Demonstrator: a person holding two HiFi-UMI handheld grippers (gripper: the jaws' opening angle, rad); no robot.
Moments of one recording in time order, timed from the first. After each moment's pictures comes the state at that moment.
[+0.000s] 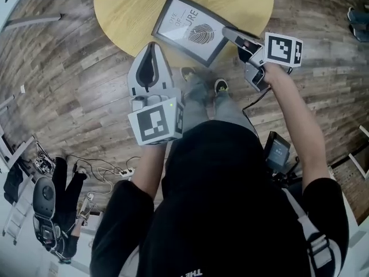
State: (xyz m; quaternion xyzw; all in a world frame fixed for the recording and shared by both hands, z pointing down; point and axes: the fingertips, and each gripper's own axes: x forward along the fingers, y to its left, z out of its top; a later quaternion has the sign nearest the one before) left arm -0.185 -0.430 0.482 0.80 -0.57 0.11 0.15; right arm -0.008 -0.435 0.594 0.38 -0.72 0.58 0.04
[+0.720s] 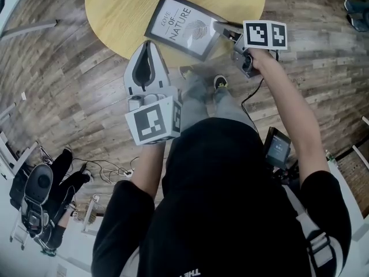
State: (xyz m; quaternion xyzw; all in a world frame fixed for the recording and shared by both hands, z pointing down) left arm -0.182 -0.438 0.478 0.81 -0.56 0.12 0.15; right arm -0.003 -0.446 0.642 0.42 -0.70 0.56 0.14
